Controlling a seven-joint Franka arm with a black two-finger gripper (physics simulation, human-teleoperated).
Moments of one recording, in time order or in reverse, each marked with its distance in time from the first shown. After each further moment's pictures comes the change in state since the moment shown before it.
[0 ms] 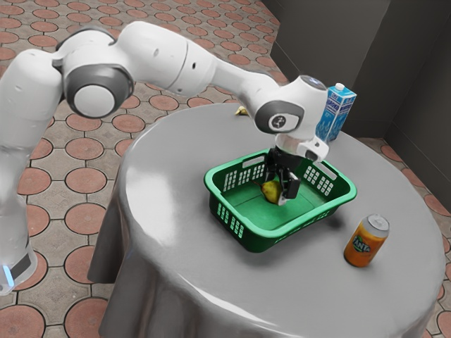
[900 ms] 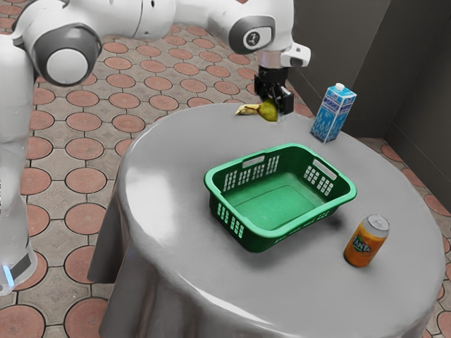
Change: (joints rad) arm 0.160 -0.244 0.063 -0.002 0.004 0.030 -0.053
